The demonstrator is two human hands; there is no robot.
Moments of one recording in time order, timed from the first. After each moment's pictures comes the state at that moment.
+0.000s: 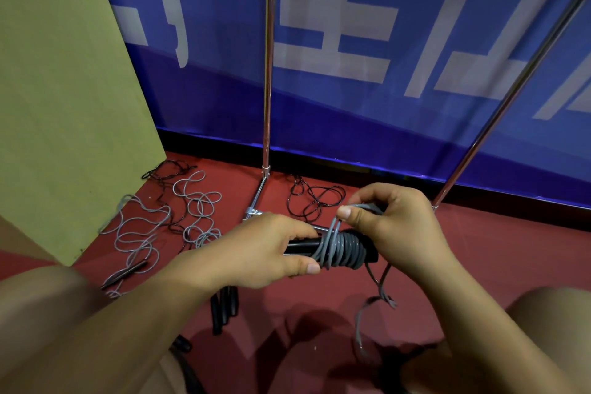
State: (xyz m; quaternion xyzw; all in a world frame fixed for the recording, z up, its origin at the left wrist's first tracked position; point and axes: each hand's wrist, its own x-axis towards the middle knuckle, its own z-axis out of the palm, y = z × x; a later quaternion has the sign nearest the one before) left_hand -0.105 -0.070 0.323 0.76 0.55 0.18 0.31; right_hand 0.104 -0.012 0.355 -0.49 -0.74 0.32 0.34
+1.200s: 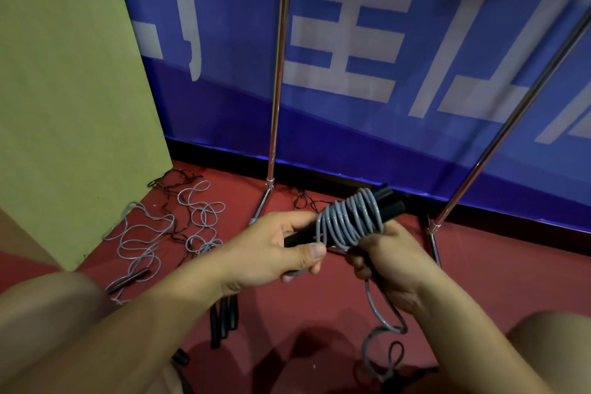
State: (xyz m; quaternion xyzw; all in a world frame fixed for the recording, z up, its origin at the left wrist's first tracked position) left_hand -0.100 -0.082 0.342 0.62 0.40 0.41 0.54; right_hand 0.086 -0.021 0.348 -0.44 -0.55 0.64 0.31
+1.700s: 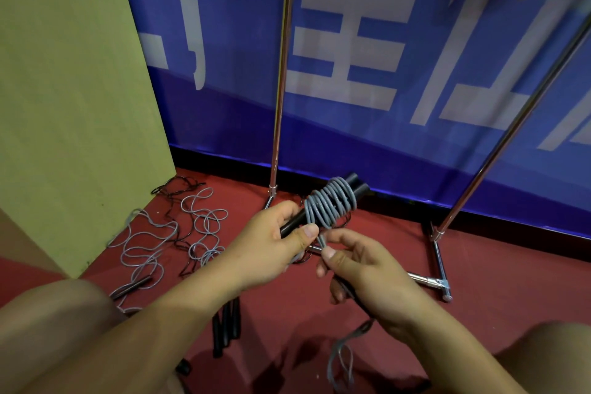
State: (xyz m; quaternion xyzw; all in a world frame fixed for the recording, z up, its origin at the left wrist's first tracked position) left_hand -0.101 -0.070 0.332 0.56 0.53 0.47 0.44; right_hand 0.077 -0.039 0.339 -0.37 -0.61 0.65 0.26
